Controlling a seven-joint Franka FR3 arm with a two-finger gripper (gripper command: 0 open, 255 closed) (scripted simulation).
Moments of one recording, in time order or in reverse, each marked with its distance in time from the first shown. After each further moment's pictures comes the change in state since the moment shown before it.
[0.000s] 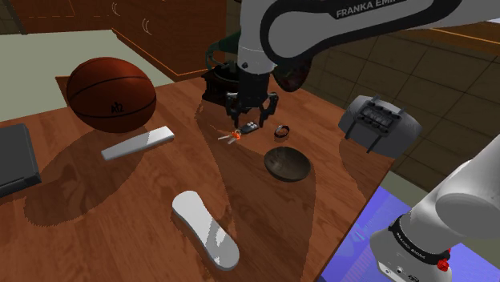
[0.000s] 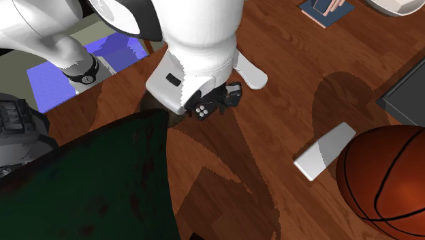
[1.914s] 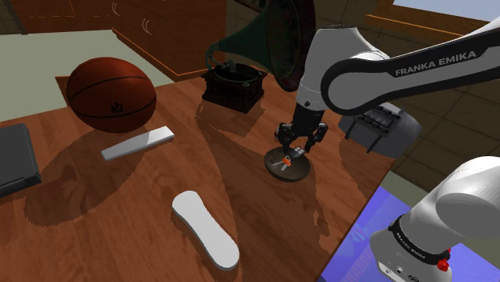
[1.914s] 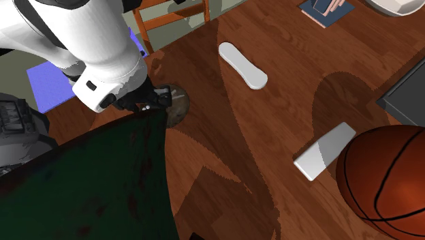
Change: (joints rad) arm -0.002 -0.427 -0.126 -0.585 0.210 0.182 -0.283
